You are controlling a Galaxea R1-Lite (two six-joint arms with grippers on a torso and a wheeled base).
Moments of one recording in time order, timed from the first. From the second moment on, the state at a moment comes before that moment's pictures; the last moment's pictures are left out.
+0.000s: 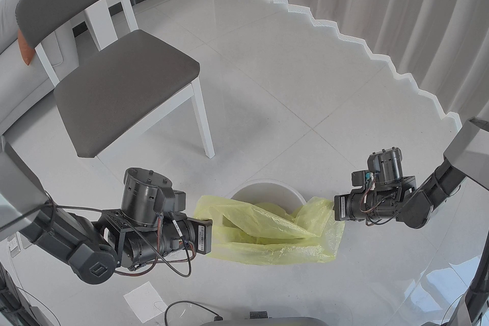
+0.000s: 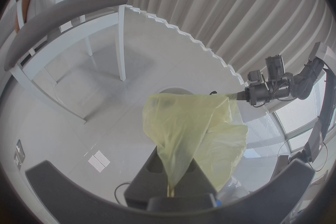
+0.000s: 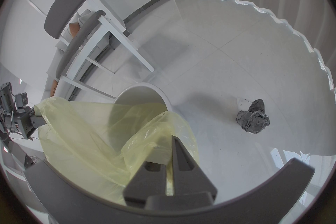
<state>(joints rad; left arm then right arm) -0.60 1.83 -0.58 -0.63 0.02 -0.26 0.32 2.11 -0.79 -0.62 0.20 0.23</state>
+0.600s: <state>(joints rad) -0.65 1.91 -0.45 -0.76 0.03 -0.31 0.38 2.16 -0.68 -0.72 0.20 0.23</state>
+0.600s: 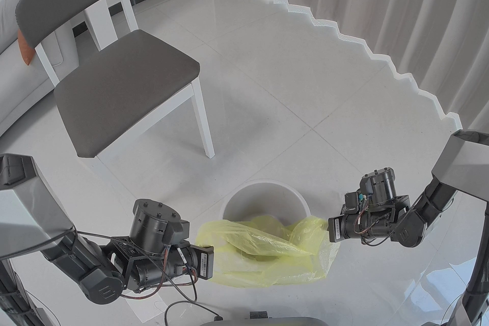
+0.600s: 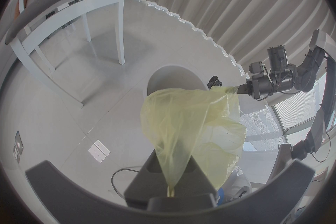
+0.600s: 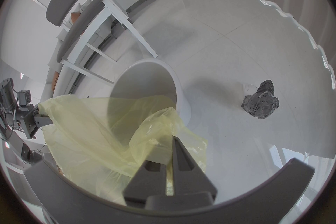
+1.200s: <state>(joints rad) -0.67 1.82 -0.41 -0.74 0.06 -0.34 0.36 1.98 -0.62 -0.57 0.19 0.21</state>
